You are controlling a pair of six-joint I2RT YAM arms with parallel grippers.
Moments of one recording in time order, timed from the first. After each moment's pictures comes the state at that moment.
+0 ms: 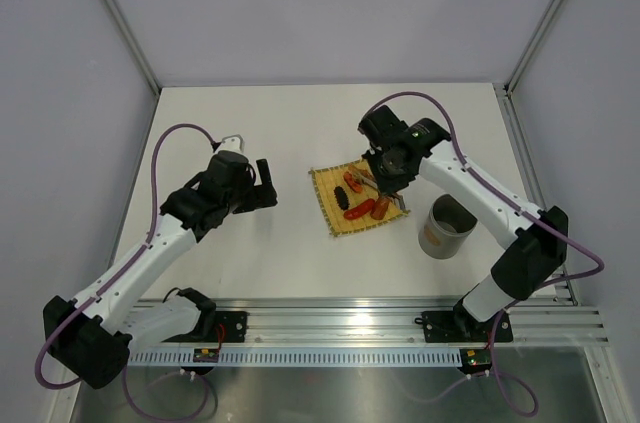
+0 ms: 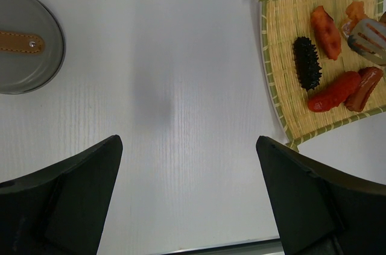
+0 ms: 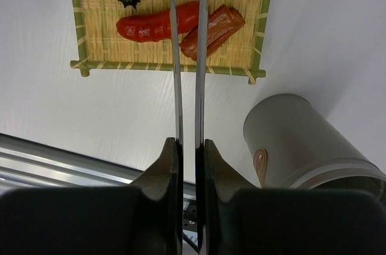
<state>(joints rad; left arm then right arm) -0.52 1.03 0.91 -0.66 -0.21 -0.59 0.66 1.60 1.54 -1.16 0.14 0.25</state>
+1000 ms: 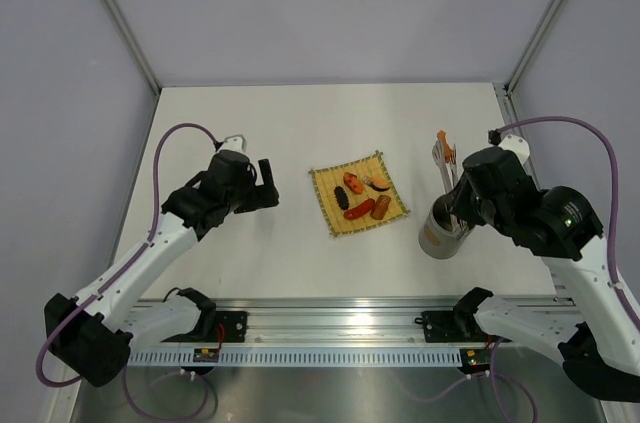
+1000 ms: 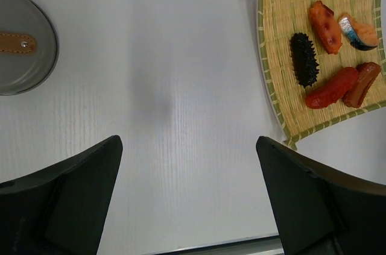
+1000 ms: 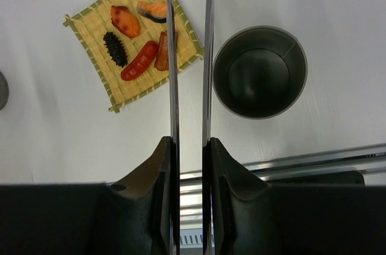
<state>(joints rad) -0.52 1.04 0.91 -0.66 -0.19 -0.58 0.66 0.96 1.49 -1.37 0.45 0.81</state>
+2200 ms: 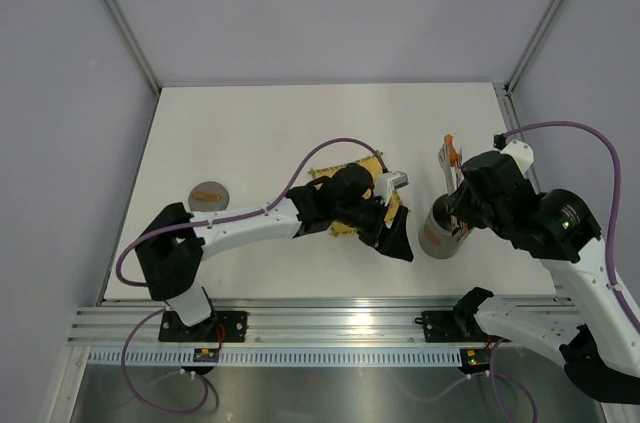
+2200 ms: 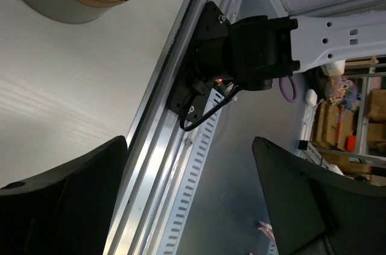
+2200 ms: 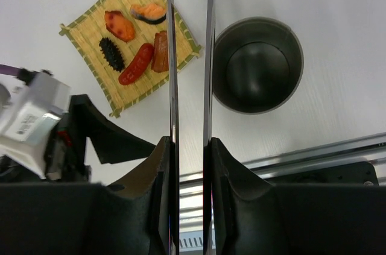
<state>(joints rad) -1.05 1.62 1.19 -0.15 0.55 -0.60 0.66 0.93 1.43 -1.38 0.45 0.90</state>
